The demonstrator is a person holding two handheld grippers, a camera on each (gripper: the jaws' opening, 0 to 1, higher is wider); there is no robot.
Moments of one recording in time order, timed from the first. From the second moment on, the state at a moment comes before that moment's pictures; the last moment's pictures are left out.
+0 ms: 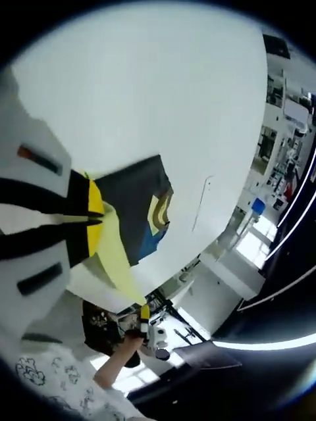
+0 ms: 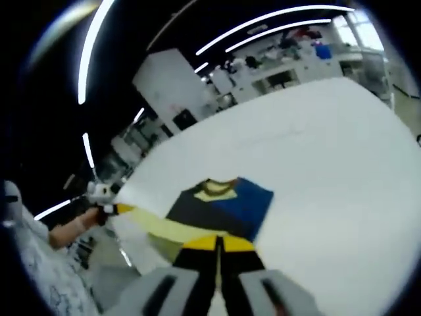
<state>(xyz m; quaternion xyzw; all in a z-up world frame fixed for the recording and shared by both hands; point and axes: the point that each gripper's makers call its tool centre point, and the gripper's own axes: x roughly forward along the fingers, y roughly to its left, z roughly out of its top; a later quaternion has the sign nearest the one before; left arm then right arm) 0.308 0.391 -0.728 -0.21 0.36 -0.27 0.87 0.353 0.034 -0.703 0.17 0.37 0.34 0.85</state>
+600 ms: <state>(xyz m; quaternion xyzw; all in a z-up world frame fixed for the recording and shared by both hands) 0.400 0.405 -0.752 -0.25 0.34 -0.20 0.89 0.452 0.032 -0.728 0.14 0.34 0.30 0.88</state>
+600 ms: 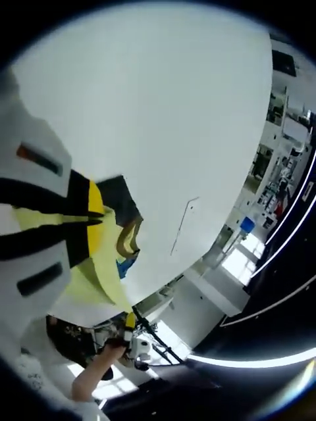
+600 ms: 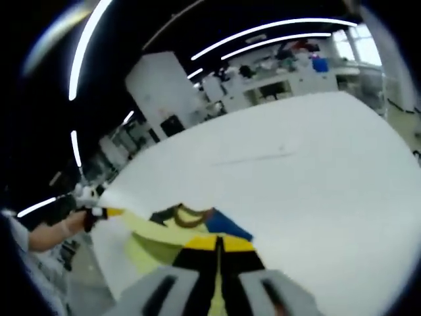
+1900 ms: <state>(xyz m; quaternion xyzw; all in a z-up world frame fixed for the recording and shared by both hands) 0.432 0.410 -0.818 -0.23 0.35 -0.18 0.89 0.481 0.037 -0.804 0.09 0.37 0.29 0.88</state>
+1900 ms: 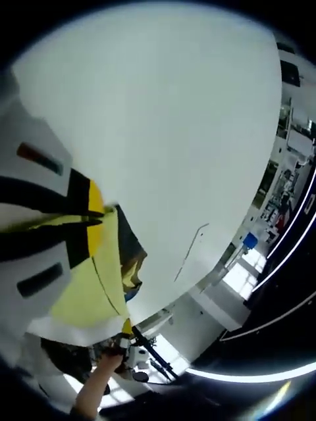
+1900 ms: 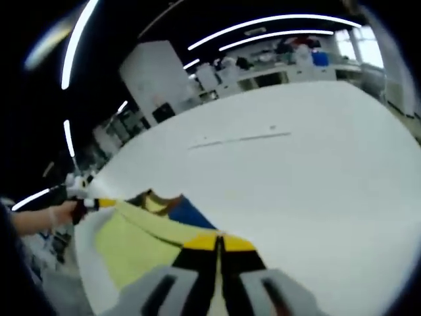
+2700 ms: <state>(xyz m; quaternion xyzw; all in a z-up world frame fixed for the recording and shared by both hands) 0.400 0.385 -0.800 -0.09 0.31 -0.34 0.88 0.433 0.054 -0.801 0.01 0.34 0.40 0.85</state>
